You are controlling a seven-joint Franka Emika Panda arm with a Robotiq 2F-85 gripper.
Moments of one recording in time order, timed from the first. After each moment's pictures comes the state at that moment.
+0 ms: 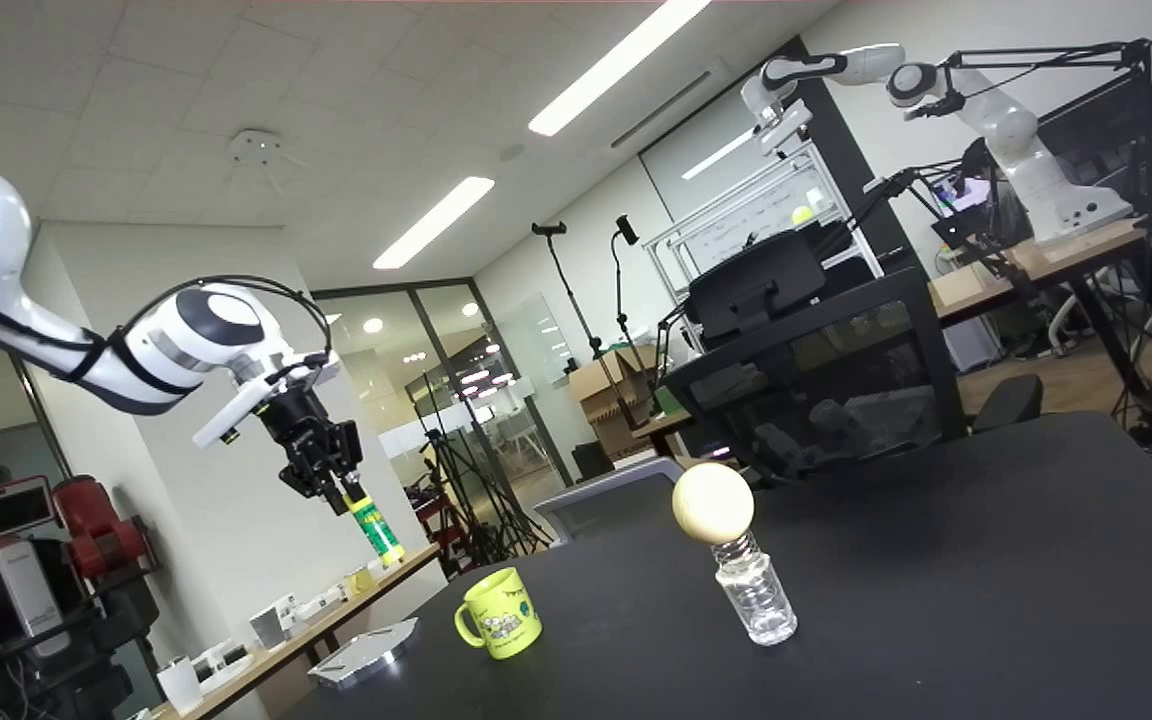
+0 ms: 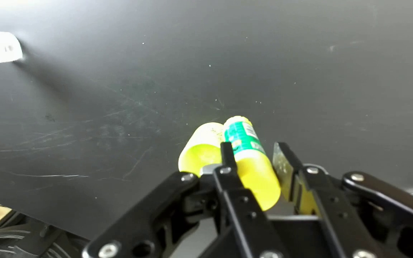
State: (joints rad) arm 0.29 0.10 0.16 -2.00 -0.20 2.11 0.21
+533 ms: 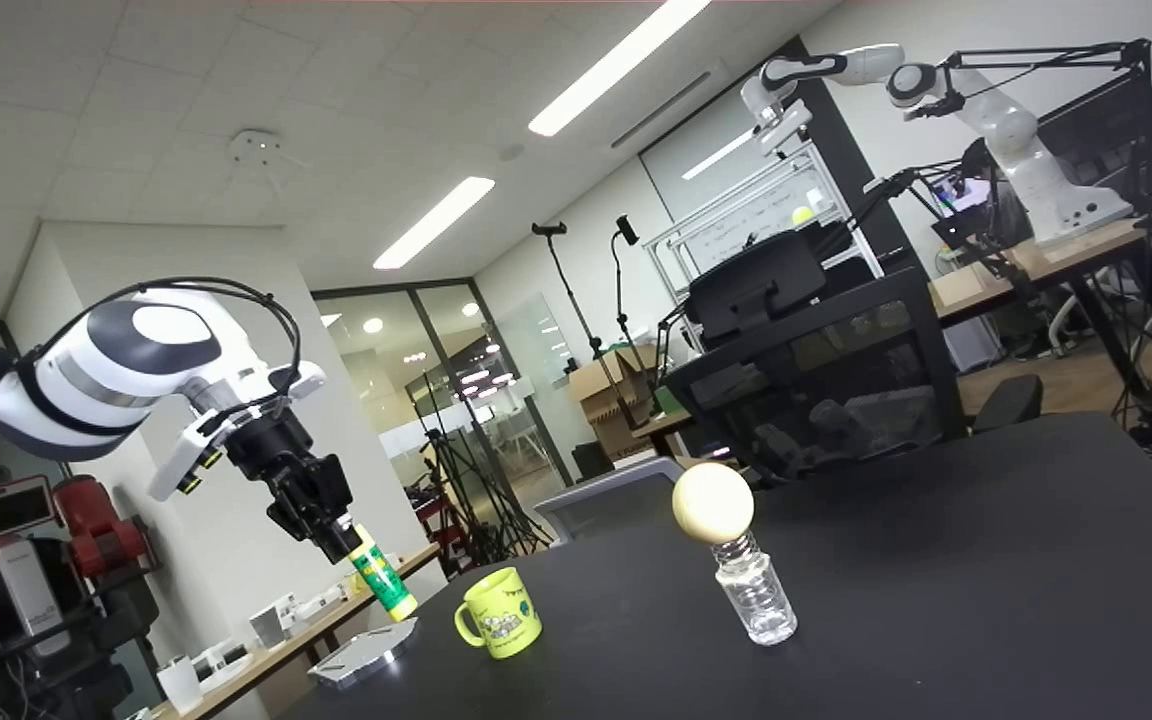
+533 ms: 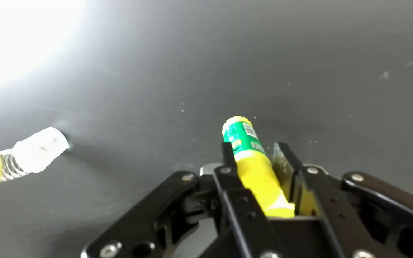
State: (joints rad) arm 0.16 -0.19 0.14 -2.50 -0.19 2.40 0.34
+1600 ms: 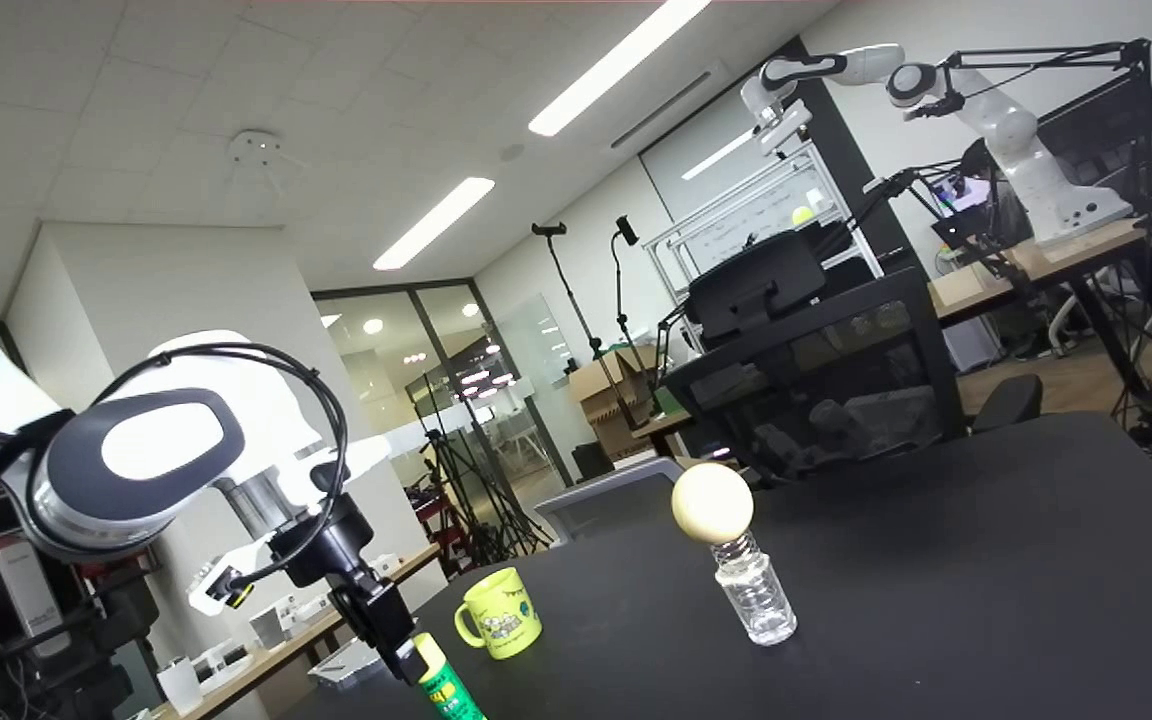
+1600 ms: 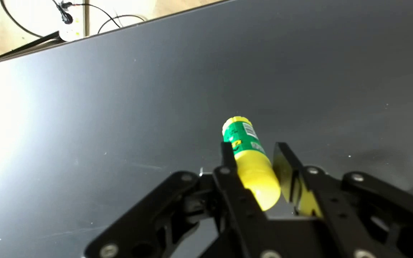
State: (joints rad) arm -0.03 -0.07 0.05 -2.80 0.00 2.89 0.23
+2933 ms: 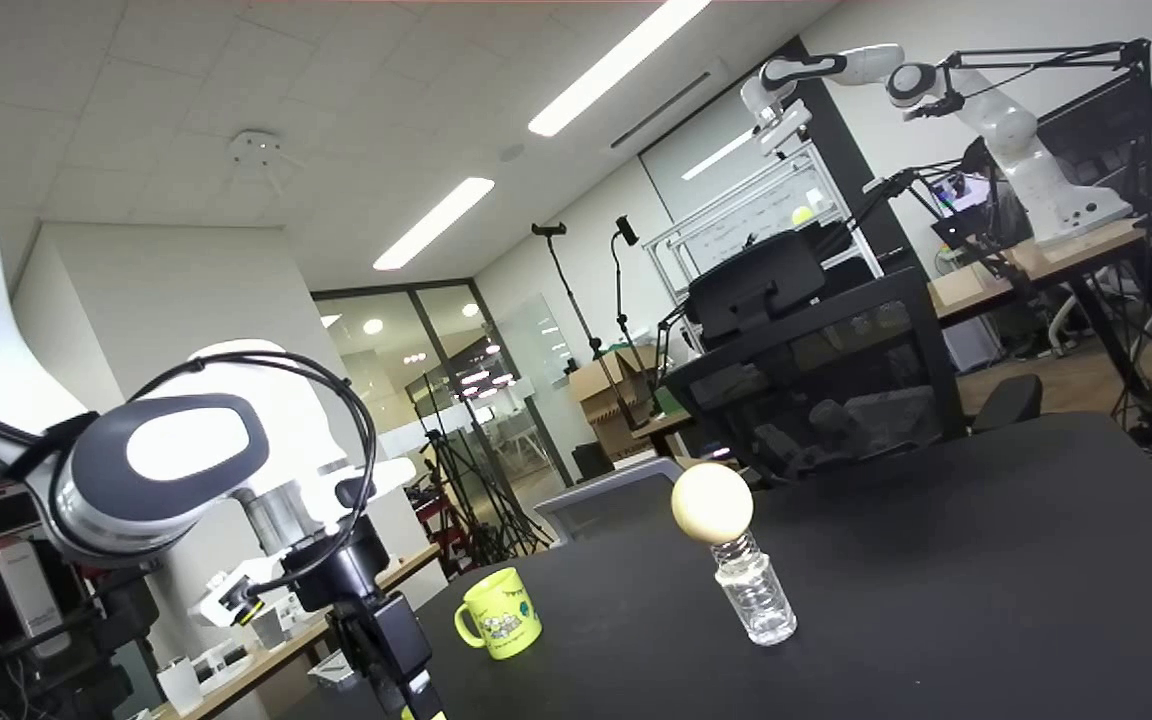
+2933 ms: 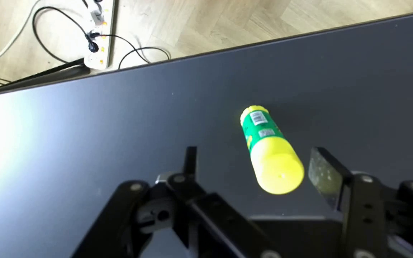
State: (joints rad) arm -0.04 -0.02 -0.02 -2.77 -0.07 2.80 0.18
